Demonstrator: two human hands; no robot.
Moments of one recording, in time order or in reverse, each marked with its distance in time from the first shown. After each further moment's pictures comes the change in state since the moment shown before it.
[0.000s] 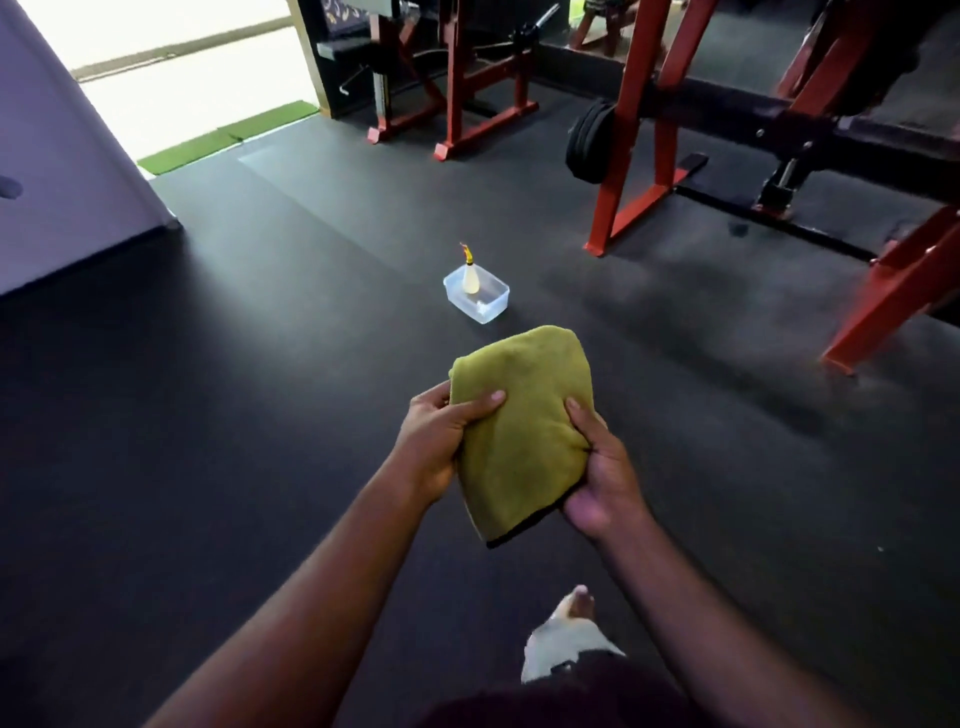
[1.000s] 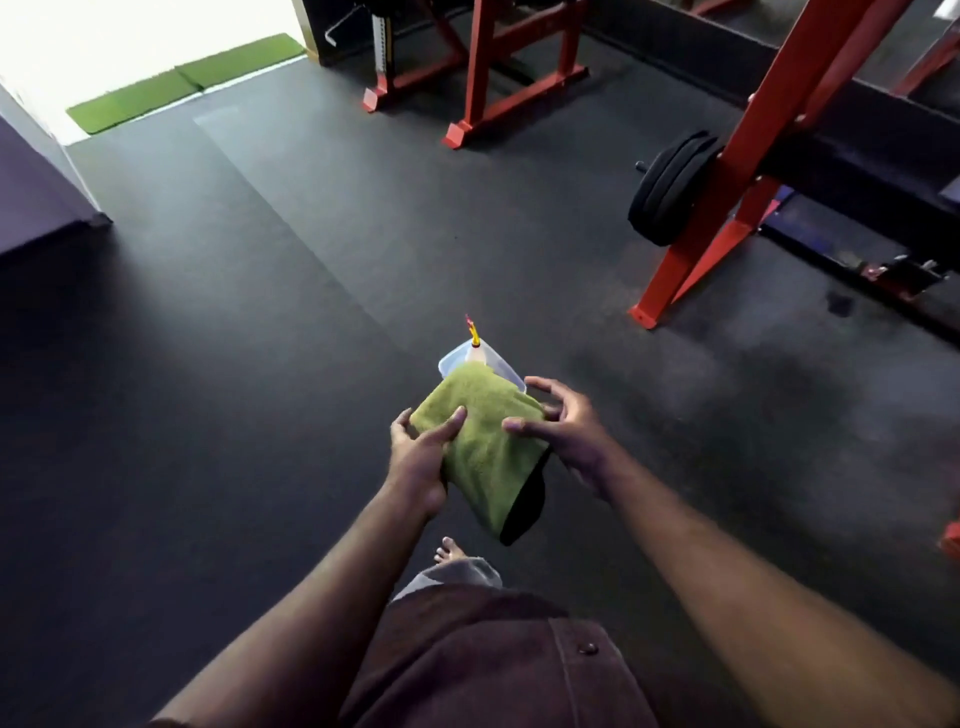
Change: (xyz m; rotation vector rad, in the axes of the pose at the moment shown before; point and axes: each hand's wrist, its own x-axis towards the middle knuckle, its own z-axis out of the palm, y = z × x) left_hand 0.748 0.203 -0.010 -0.312 0.405 -0.144; right_hand 0.751 -0.308 0.162 -0.901 -0.040 -0.031
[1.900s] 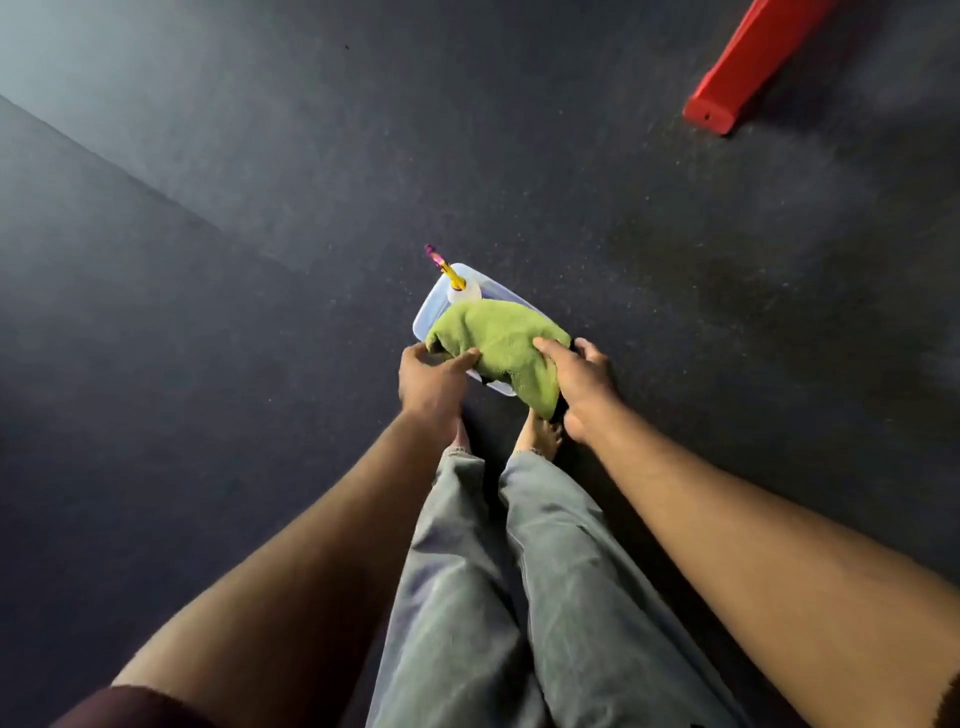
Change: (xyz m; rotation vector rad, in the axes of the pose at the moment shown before) left_hand 0.532 0.003 0.127 0.689 0.214 -0.287; right_hand 0.519 0.146 -0.021 0.456 0.658 0.663
